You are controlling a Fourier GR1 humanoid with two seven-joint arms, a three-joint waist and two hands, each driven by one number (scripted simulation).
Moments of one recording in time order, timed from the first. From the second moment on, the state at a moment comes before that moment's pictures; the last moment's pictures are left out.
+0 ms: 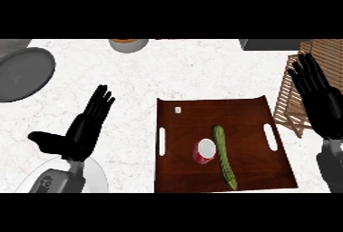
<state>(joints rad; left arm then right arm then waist) -0.13 0.24 -0.21 -1.45 0.38 0.07 -0.12 -0.24 -0.40 -0.02 -1.51 -0.36 0.00 -0.01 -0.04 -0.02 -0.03</state>
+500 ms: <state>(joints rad) -0.15 0.37 -0.19 -1.47 0.27 0.12 -0.04 -0.34 -0.47 0.07 -1.45 -0.33 0.27 -0.12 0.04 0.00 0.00</state>
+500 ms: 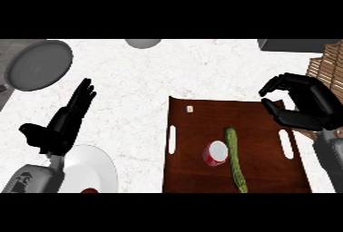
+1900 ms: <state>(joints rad) -0.06 0.41 -0.09 -1.66 0.21 0.08 0.13 -0.30 -0.67 0.22 -1.50 0.09 0.68 -0.32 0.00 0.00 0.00</state>
